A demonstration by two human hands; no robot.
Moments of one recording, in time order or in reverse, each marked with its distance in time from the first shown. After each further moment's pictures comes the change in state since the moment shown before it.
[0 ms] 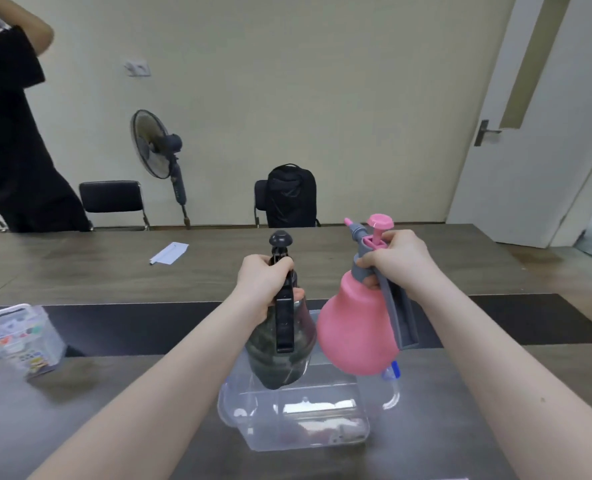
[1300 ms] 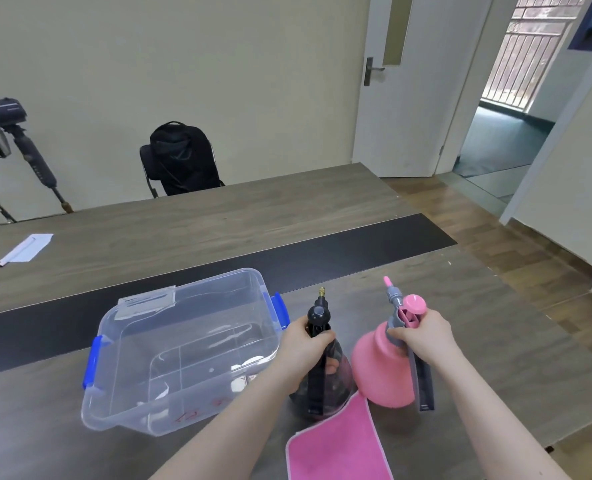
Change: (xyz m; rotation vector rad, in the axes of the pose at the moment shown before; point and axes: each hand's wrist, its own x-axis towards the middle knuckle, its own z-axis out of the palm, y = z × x) left_hand -0.097 -0.169 0.241 0.222 -0.502 -0.208; right_hand -0.084 0.287 -0.183 -0.192 0.272 0.438
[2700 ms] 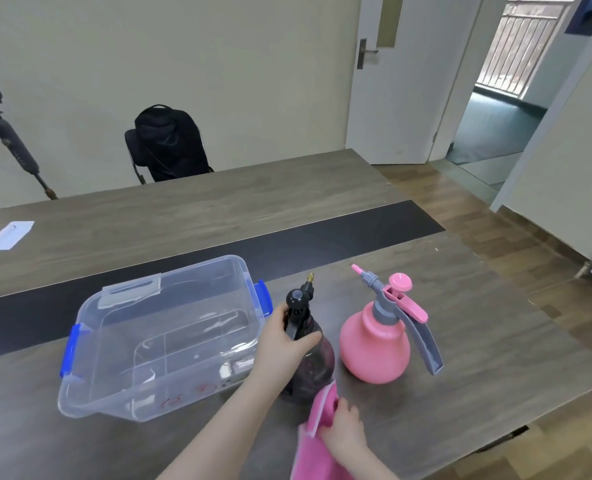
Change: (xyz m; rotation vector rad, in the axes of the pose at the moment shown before) left_hand -0.017 -0.016 0.008 0.128 0.148 0.228; right_hand -0.069 0.099 0.141 -0.291 -0.400 0.202
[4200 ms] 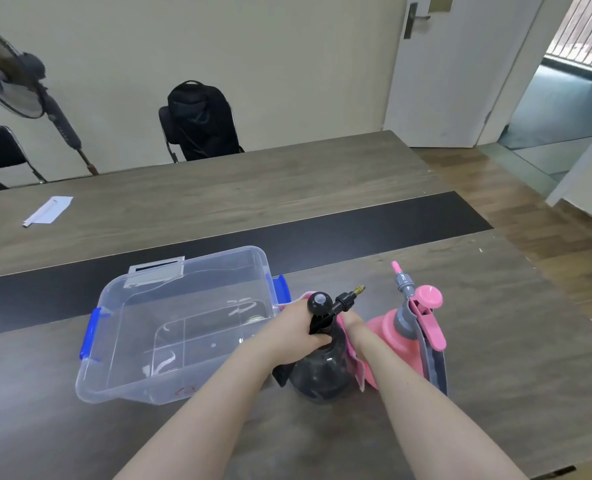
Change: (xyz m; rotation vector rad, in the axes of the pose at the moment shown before) left_hand 0.045 0.021 -0.021 0.645 -0.341 0.108; right_hand 0.047 -0.125 -0.101 0.698 -0.217 -0.032
